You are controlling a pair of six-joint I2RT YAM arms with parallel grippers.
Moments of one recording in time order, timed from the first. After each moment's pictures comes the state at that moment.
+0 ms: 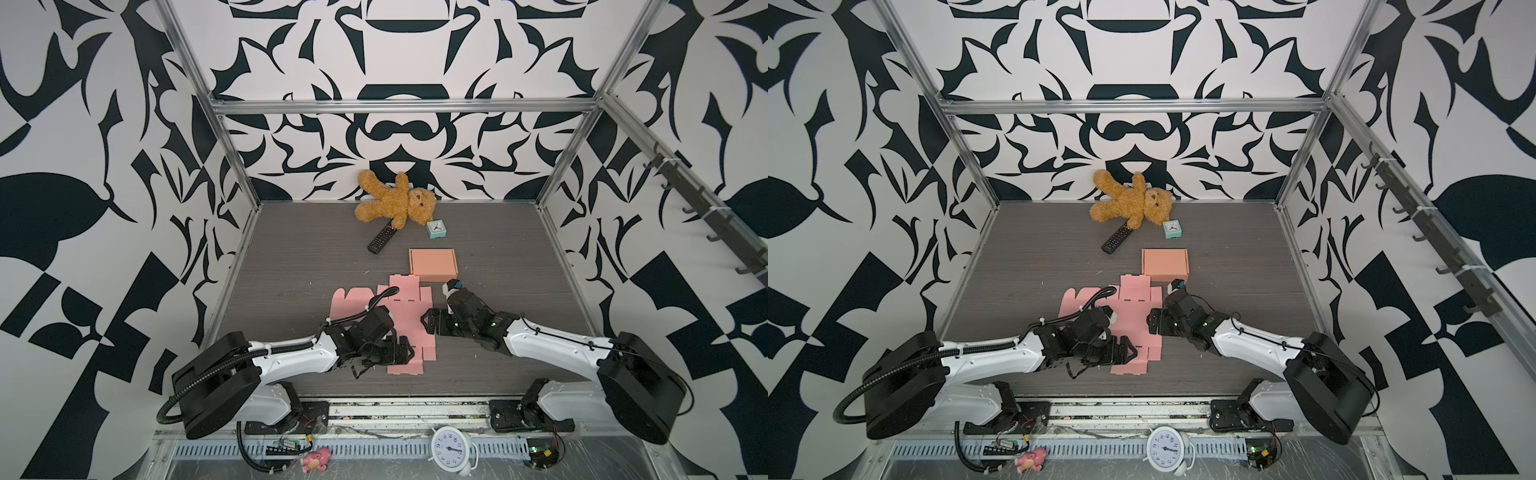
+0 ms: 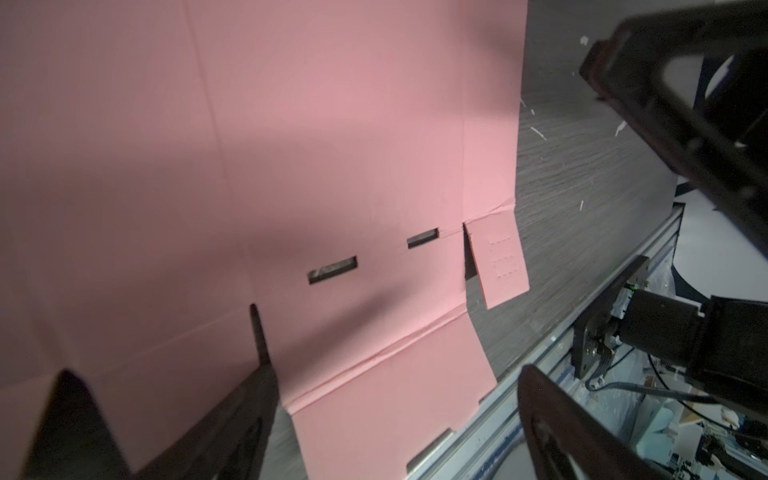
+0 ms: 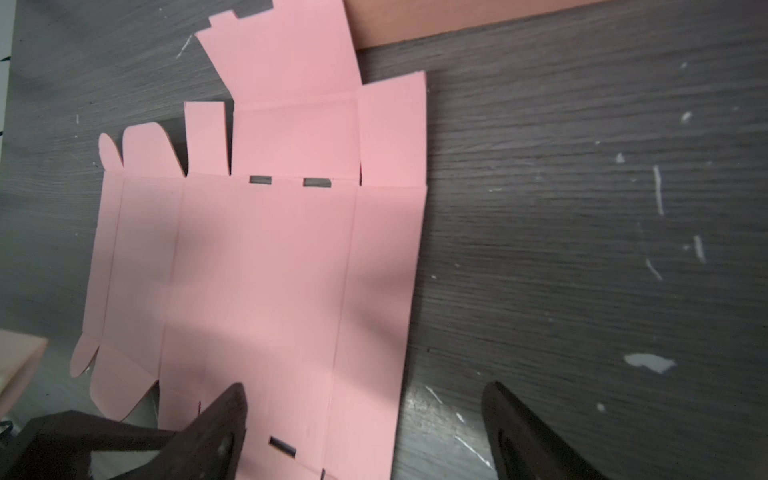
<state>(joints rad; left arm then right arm) -1.02 1.33 0.53 -0.13 0.25 -0.97 0.74 1.30 0.54 -0.12 -0.03 0.76</state>
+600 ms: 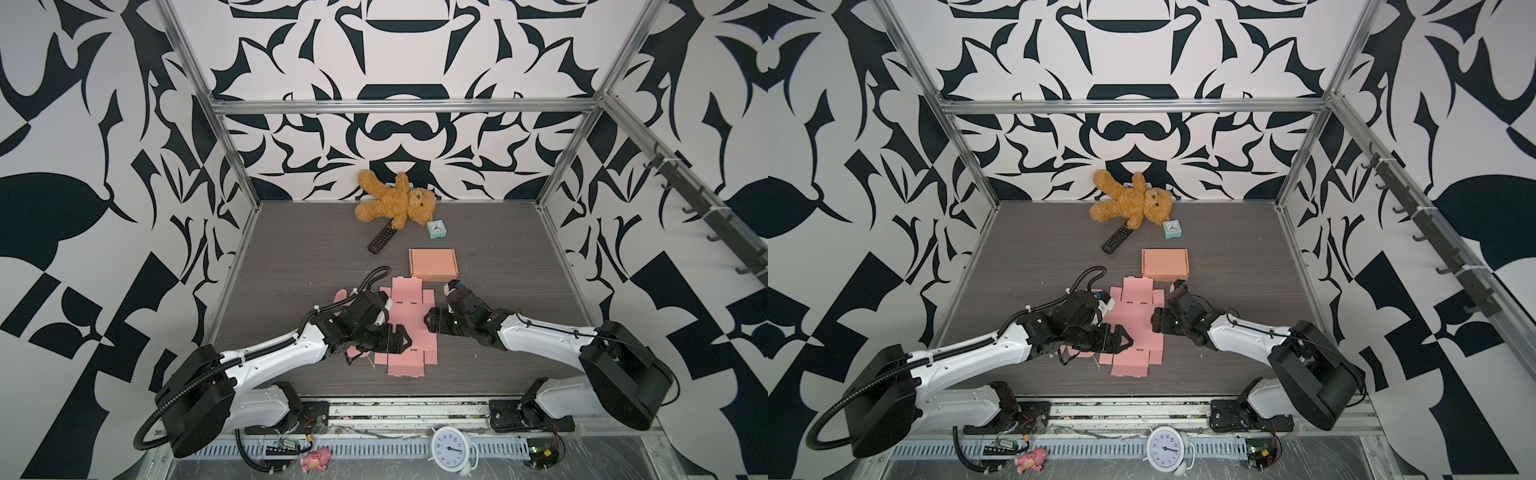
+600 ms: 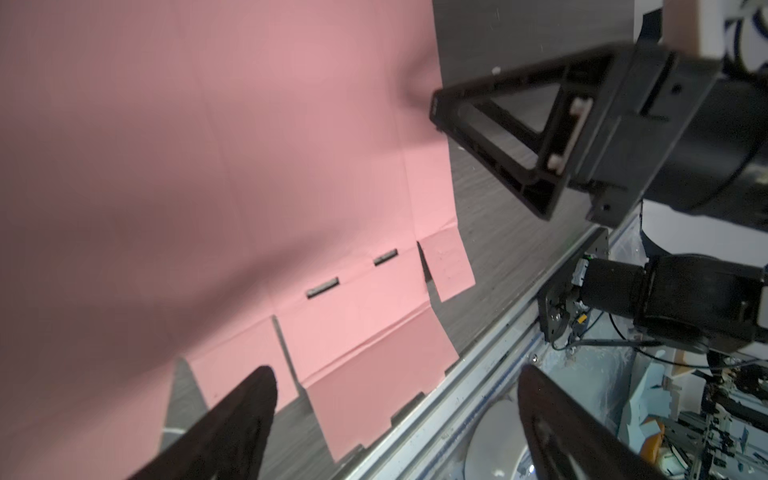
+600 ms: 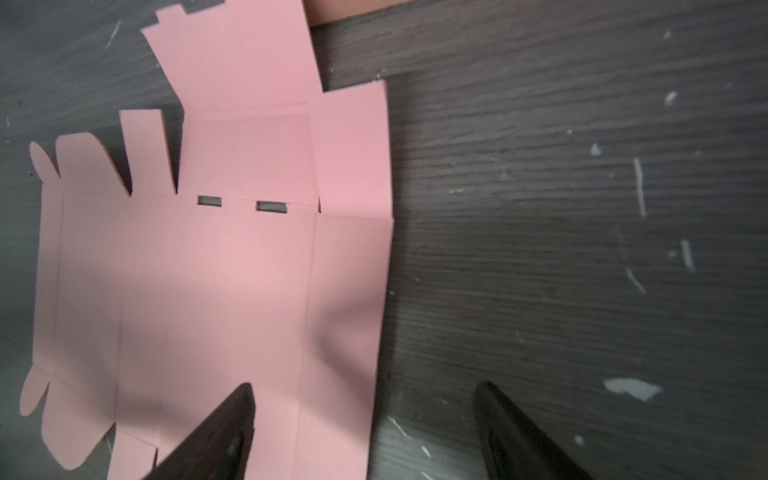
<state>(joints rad) -0.84 1.22 0.64 -0.34 0.34 -0.74 0.70 1.38 0.55 -0.09 -0.03 0.75</state>
